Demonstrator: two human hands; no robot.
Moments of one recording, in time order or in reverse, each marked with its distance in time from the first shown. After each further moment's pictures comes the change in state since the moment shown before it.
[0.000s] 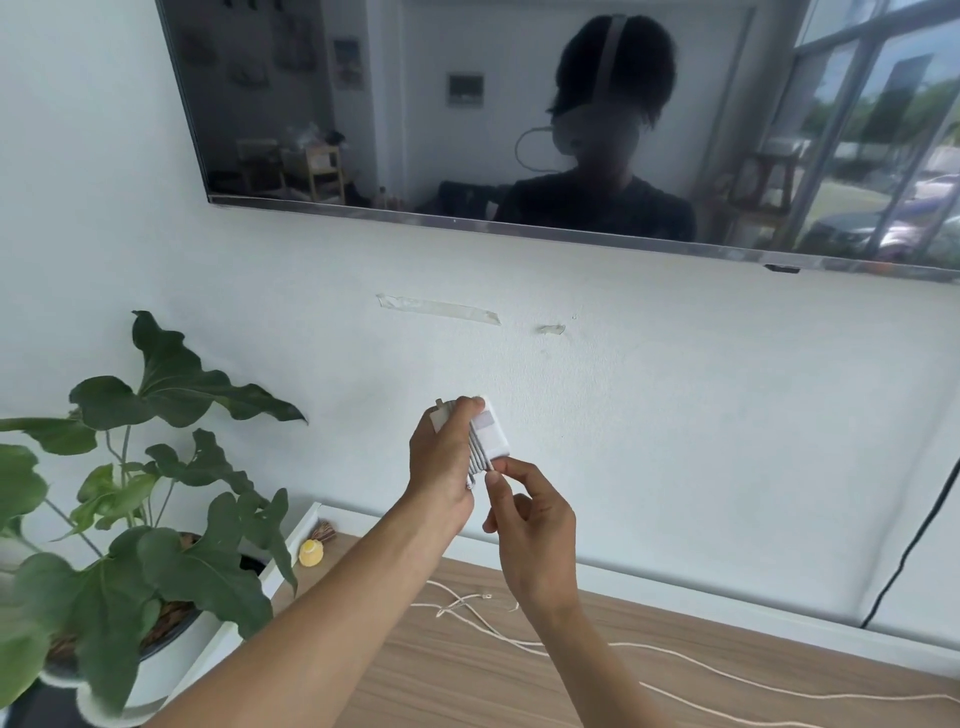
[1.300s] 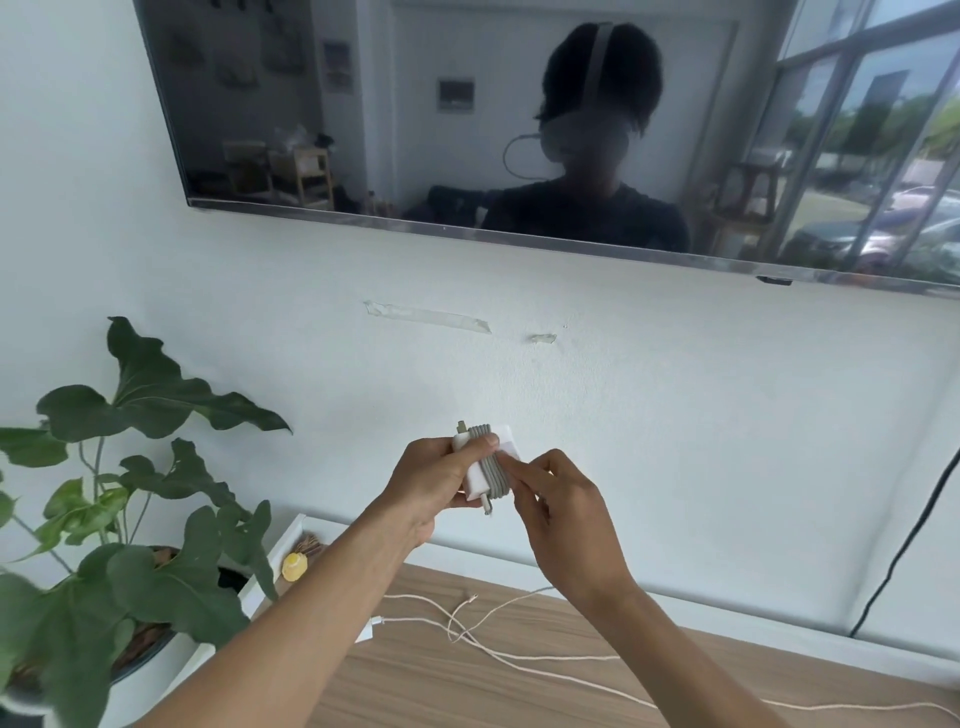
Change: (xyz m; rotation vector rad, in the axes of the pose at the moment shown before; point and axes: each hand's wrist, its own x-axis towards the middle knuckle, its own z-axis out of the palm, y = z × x) left_hand 0.009 0.004 -0.018 0.450 -0.278 -0.065; right_hand 0.035 -0.003 -0.045 -0.700 -0.131 -0.405
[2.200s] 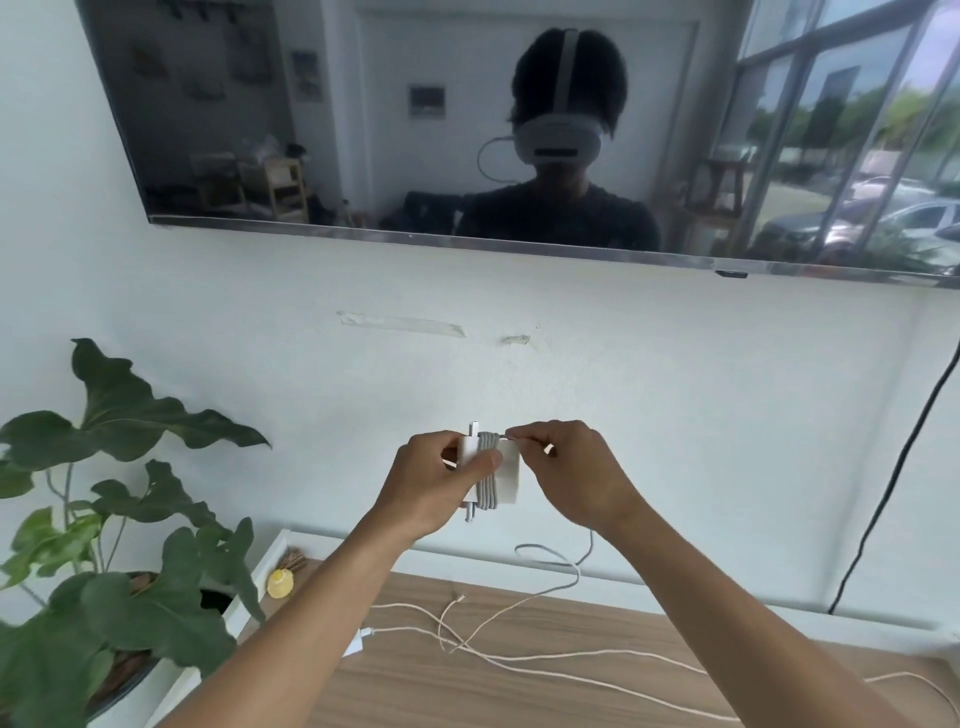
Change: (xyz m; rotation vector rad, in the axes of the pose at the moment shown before) left_hand 0.000 -0.003 0.006 0.442 -0.043 0.314; right_hand 0.044 -0.003 -0.046 0.060 -0.202 0.277
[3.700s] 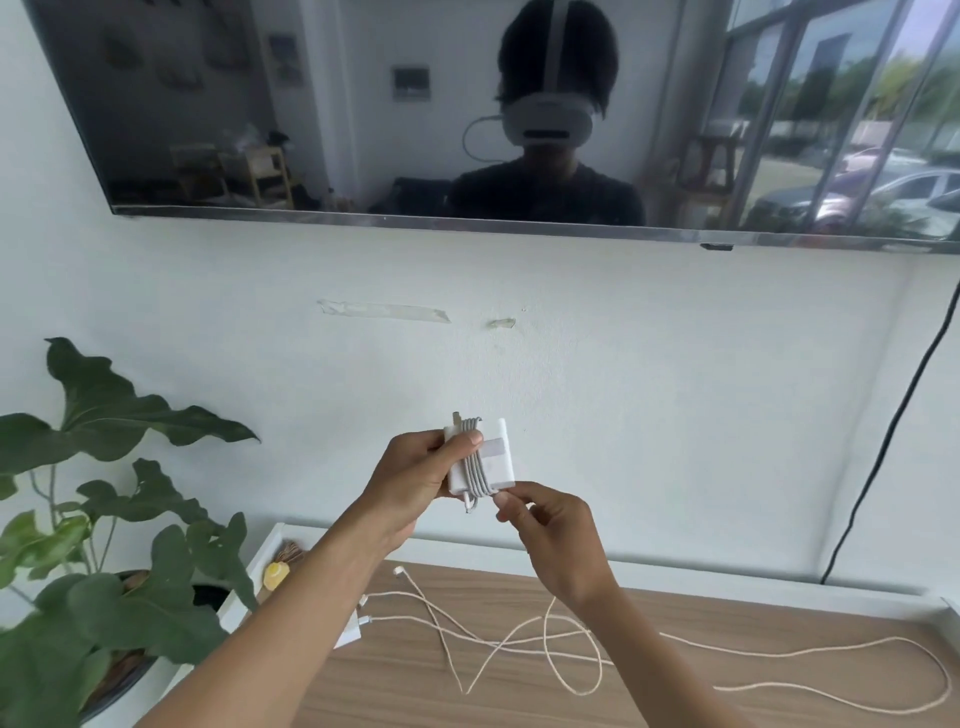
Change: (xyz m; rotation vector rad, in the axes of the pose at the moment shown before) left_hand -0.003 0.003 0.006 -0.350 -0.055 -0.164; right_hand -0.050 0.050 0.058 0.525 0.091 0.039
